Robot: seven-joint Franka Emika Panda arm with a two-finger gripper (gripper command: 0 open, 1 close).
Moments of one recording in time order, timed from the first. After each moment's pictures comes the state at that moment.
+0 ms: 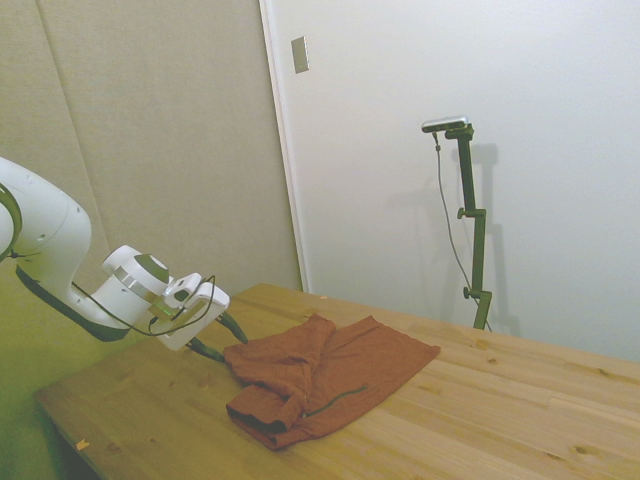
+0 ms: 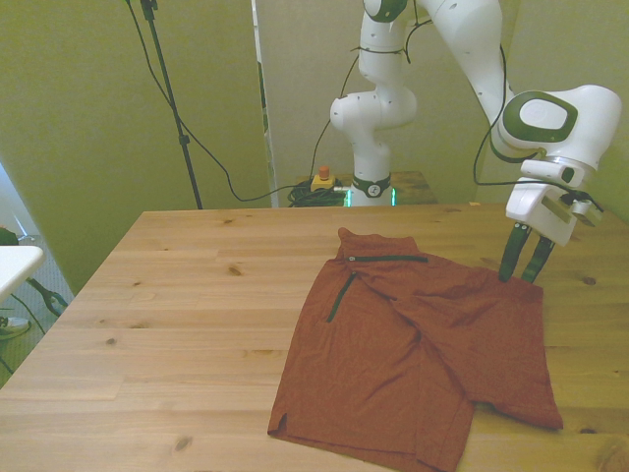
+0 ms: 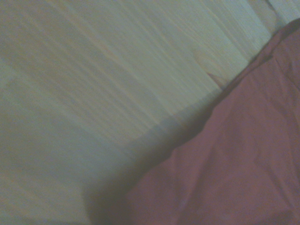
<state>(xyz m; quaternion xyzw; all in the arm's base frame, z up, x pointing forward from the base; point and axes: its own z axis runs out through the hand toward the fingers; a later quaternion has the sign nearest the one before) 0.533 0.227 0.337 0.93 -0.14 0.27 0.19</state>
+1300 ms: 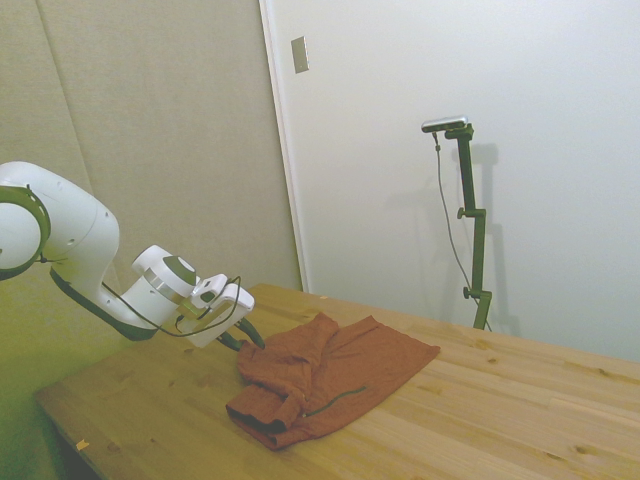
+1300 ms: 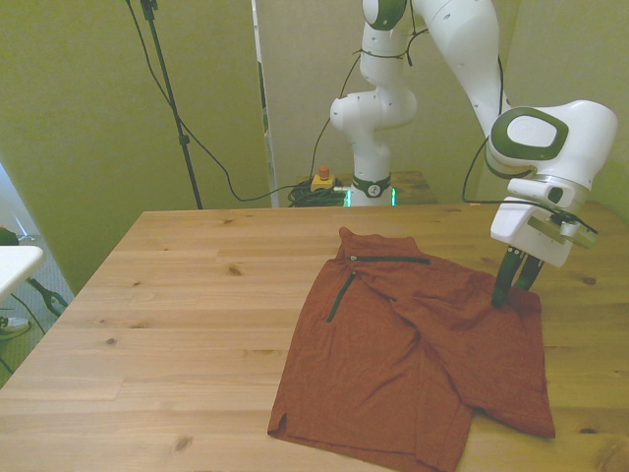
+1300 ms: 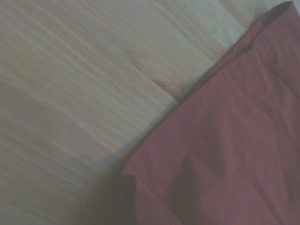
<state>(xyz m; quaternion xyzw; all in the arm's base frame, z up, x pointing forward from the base) 0.569 0.205 0.324 0.93 -0.17 0.27 0.18</state>
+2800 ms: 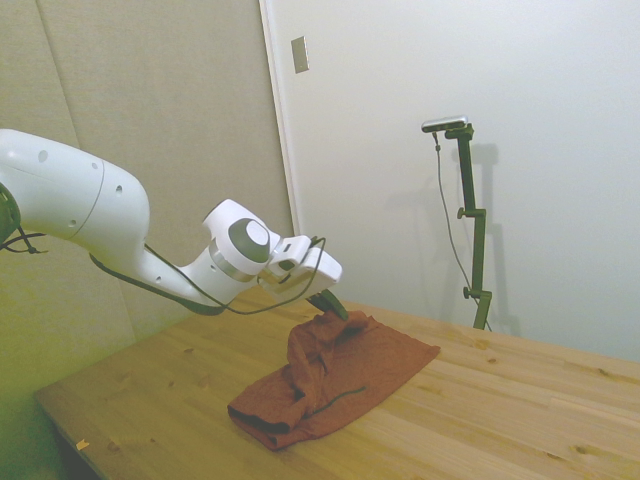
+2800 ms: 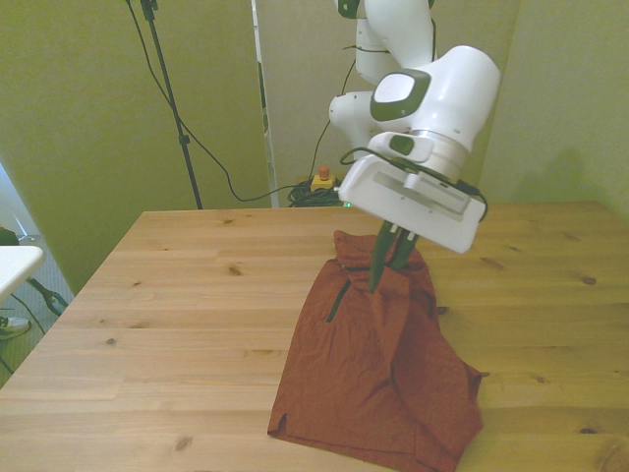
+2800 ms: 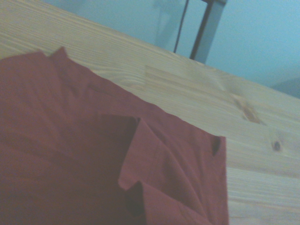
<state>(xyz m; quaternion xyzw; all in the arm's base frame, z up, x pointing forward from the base) 0.620 -0.042 0.429 0.87 -0.35 0.33 0.13</state>
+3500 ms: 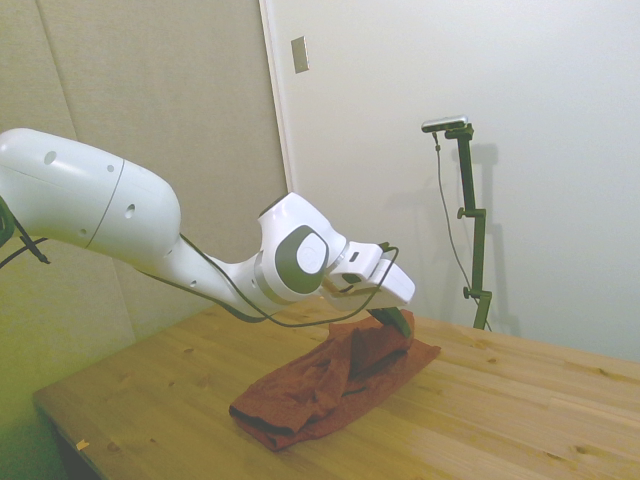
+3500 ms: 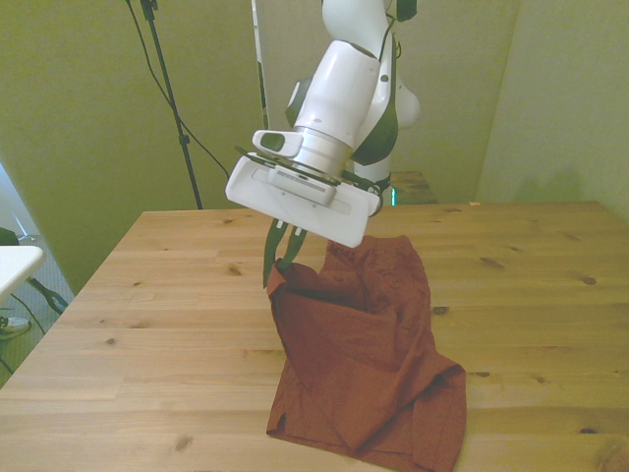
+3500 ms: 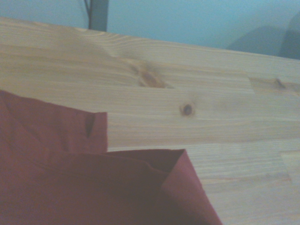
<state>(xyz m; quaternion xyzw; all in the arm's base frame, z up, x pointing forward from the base) 0.602 -0.201 0.444 0.83 -0.44 0.32 0.08</state>
